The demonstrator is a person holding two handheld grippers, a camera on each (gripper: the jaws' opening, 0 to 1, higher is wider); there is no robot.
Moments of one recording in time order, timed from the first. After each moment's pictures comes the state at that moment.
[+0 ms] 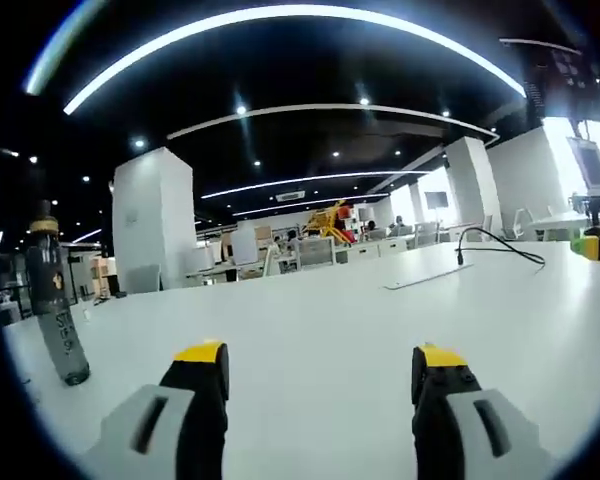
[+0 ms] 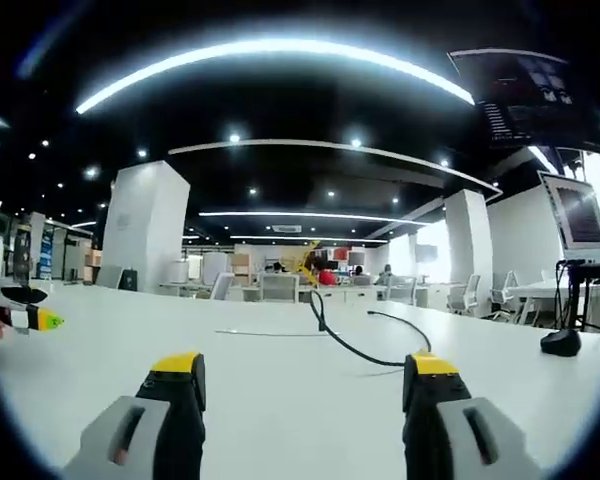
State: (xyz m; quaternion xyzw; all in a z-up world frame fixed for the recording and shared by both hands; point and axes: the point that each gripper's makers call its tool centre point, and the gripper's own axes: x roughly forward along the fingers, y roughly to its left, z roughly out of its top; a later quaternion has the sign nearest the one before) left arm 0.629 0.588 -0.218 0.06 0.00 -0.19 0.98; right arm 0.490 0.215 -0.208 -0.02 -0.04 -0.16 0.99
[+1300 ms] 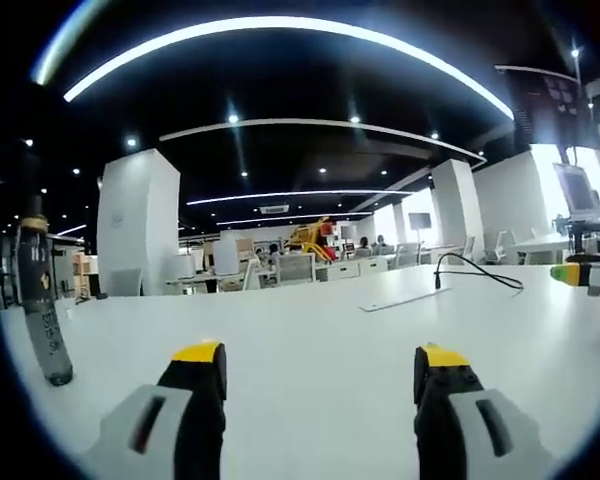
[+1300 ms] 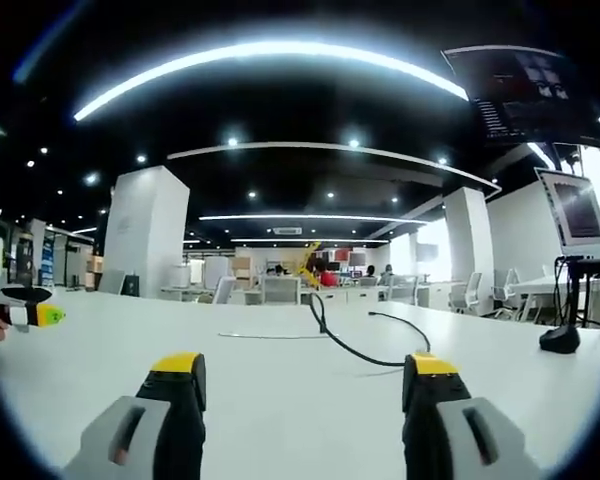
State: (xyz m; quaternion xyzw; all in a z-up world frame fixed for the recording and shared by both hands) left arm 0.615 0.586 -0.198 0.04 -0.04 -0.22 0.97; right arm 0.479 0.227 -0.204 -0.01 -0.05 -0.15 0.99
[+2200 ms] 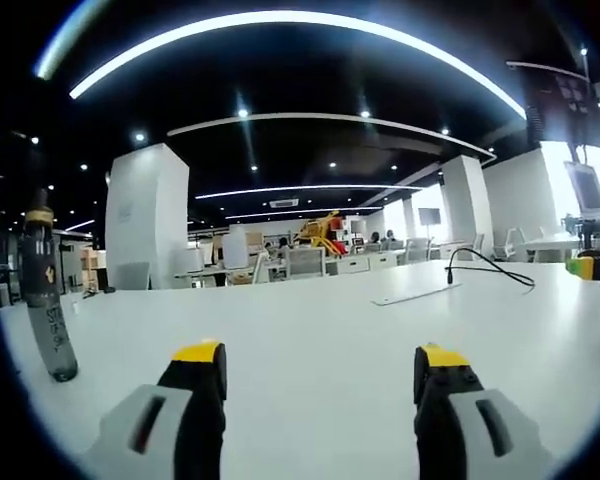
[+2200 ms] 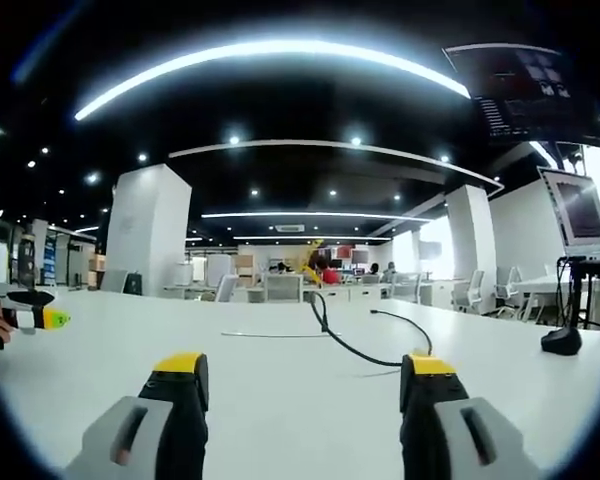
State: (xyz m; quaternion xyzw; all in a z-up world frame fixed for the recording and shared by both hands) left arm 0.623 0.592 -0.208 0.05 -0.02 -0.21 0.98; right arm 0.481 0.225 -0.204 -0.01 -0.04 -0.14 0.99
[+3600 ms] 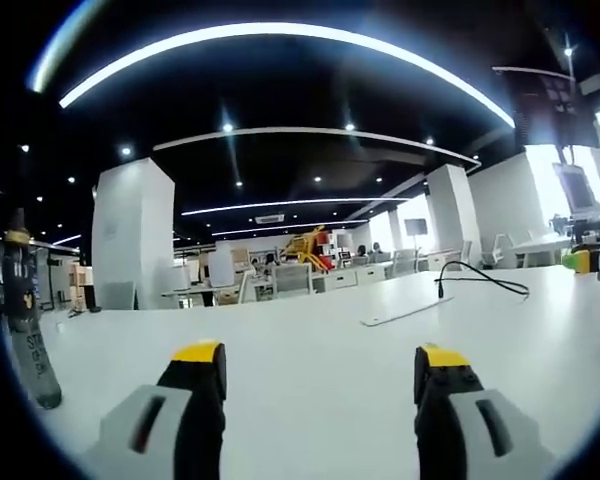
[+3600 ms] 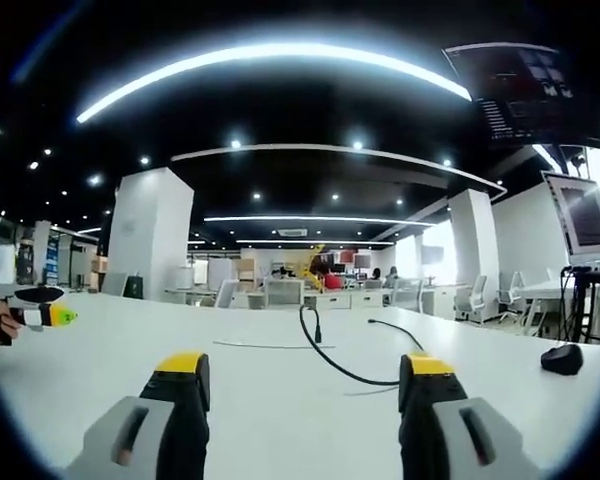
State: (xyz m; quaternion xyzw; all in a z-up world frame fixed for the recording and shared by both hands) left arm 0.647 0.559 -0.184 0.06 -0.06 -0.25 0.96; right arm 0.490 0.198 -0.185 -0.02 -0.05 -0.13 0.99
